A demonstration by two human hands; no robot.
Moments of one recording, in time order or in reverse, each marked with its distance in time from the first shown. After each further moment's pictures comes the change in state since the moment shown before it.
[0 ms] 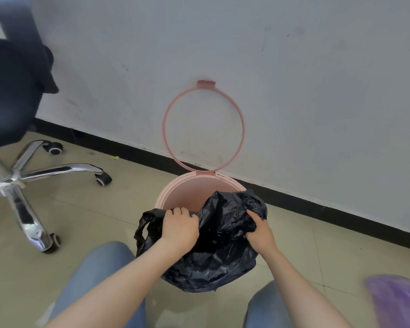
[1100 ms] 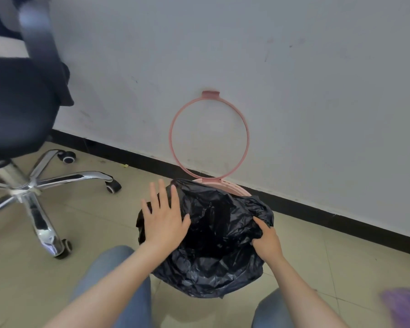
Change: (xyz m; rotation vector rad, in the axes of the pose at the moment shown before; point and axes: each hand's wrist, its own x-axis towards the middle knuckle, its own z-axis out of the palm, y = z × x) left_hand -0.007 -0.037 -0.004 -0.292 0.368 -0.289; right_hand -0.006 -0.005 0.000 0.036 0.022 0.000
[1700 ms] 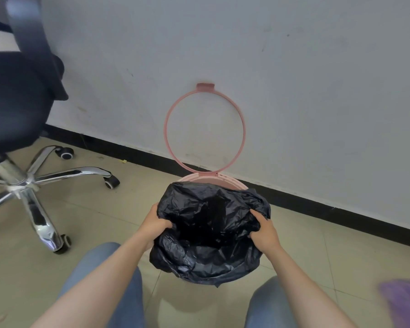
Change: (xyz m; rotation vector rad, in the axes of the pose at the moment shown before) left_hand 0.013 -0.037 0.038 -1.246 -0.473 -0.508; right_hand 0.005 0.001 -0.001 0.019 -0.050 -0.010
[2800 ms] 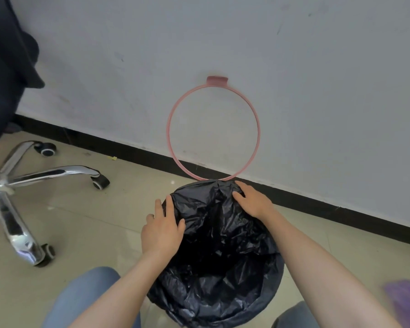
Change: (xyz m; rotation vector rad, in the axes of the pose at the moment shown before) left_hand 0.011 -0.004 0.024 1.189 0.354 0.332; right_hand 0.092 -0.061 0.006 -0.513 -0.102 -0.210
